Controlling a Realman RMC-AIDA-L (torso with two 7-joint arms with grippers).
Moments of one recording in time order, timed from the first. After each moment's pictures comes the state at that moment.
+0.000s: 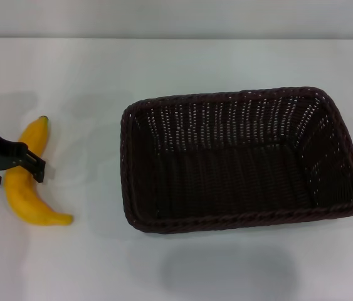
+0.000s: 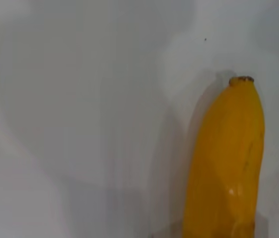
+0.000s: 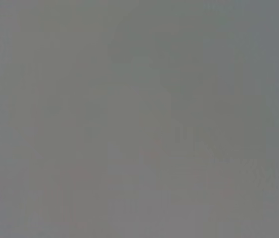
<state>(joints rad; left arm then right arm) -0.89 -1.96 0.84 0.67 -0.14 -1.50 0.20 0.34 2.01 -0.43 -0.53 1.95 1.16 -2.49</state>
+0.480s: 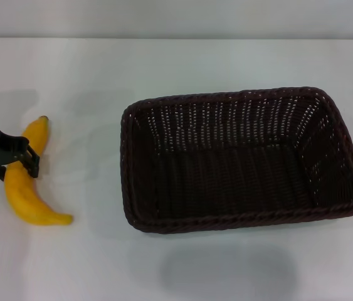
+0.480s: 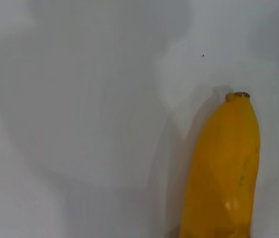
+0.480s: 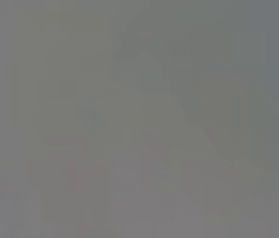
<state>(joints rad) -0.89 -1.96 0.83 0.68 -0.15 -1.49 0.19 0.35 2.01 -0.43 -0.53 1.95 1.15 -2.49</state>
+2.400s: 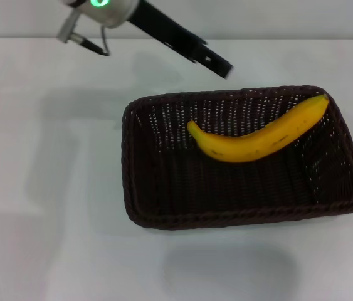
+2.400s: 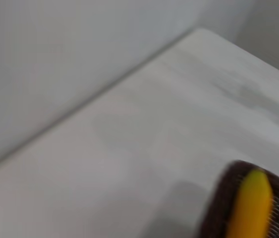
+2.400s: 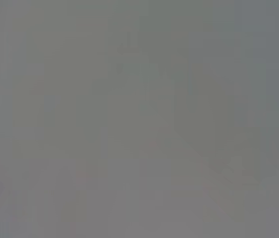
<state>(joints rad) -1.00 -2.08 1.09 1.04 -0.76 -1.47 0.68 0.30 2.00 -0.41 -0.53 1.97 1.23 -2.50</state>
